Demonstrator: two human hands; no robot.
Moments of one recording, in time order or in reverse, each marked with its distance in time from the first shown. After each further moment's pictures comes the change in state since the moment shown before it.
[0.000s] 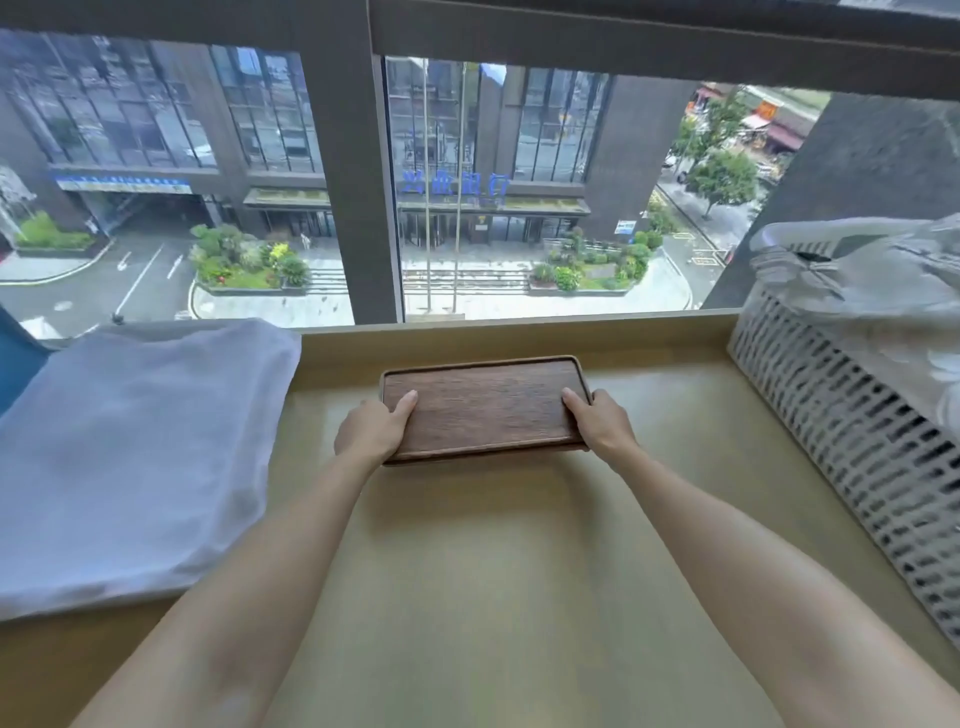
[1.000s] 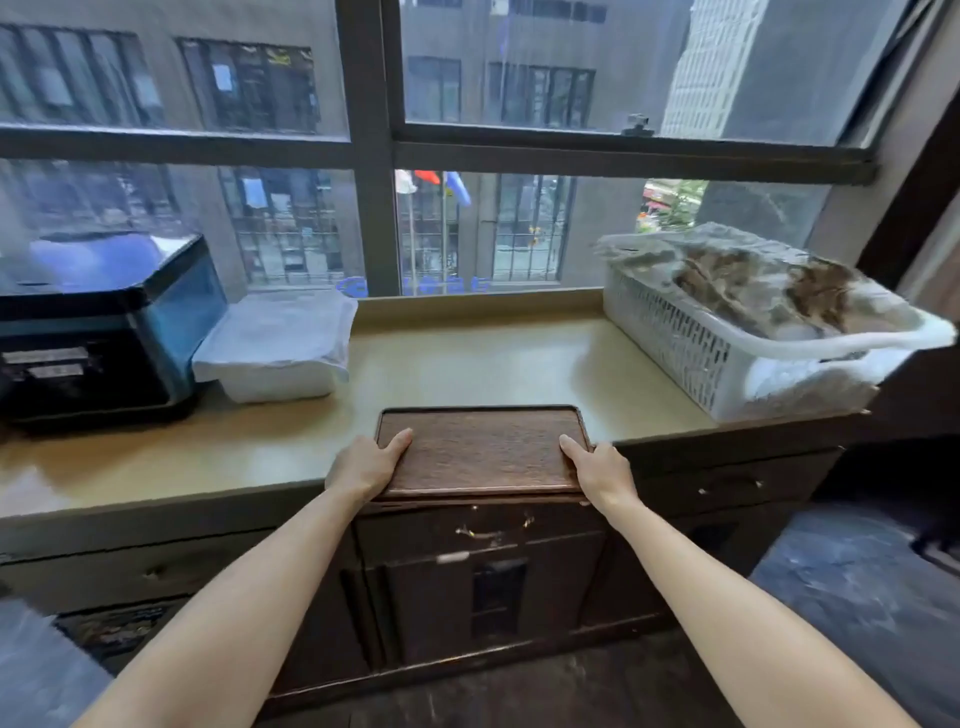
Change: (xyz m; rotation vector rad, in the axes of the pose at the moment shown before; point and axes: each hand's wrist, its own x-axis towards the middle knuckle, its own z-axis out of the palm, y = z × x) left_hand -0.423 -0.125 -0.034 -0.109 0.044 0.060; right_hand -0.431 0.156 -0.058 0.134 0.135 -0.049
